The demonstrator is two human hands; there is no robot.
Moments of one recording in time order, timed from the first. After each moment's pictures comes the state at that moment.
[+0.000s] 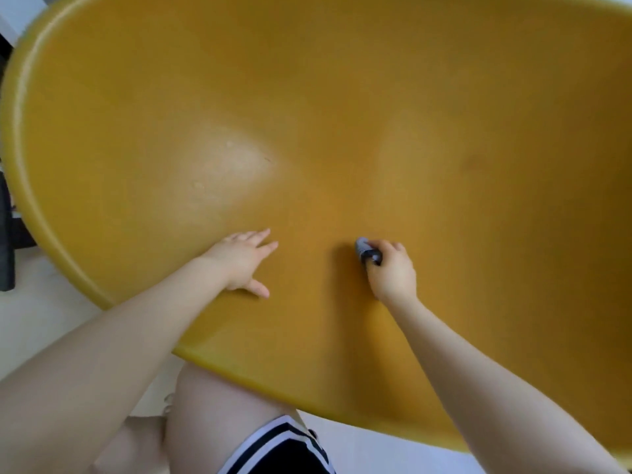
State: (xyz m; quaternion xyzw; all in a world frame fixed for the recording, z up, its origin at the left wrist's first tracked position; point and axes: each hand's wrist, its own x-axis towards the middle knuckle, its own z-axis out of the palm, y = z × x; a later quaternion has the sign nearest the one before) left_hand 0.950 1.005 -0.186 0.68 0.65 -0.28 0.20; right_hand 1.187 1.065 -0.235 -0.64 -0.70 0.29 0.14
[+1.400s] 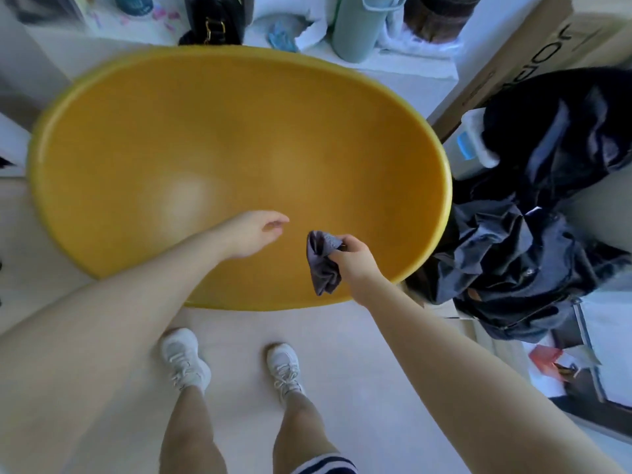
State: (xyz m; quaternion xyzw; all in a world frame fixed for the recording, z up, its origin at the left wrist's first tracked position) left_hand 1.056 0.993 0.116 0.63 0.59 0.02 0.50; right_hand 1.243 0.956 0.134 -0.72 -0.37 0.56 0.16
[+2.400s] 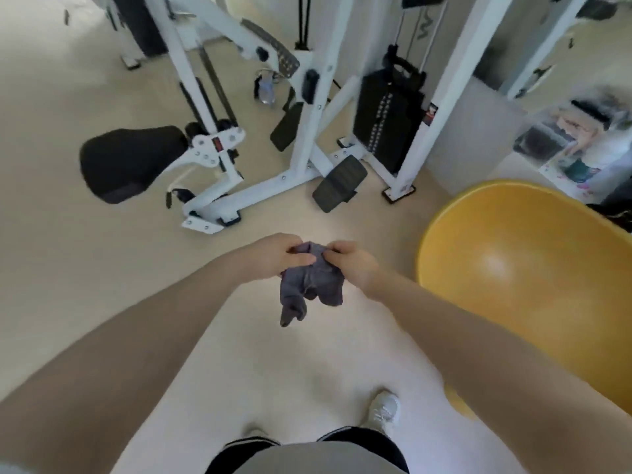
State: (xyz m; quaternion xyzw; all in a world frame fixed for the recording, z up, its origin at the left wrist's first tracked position) left_hand 0.851 0.428 0.280 0.25 0.82 0.33 0.39; right_hand 0.925 0.579 0.264 -0.21 -0.79 0.55 -0.15
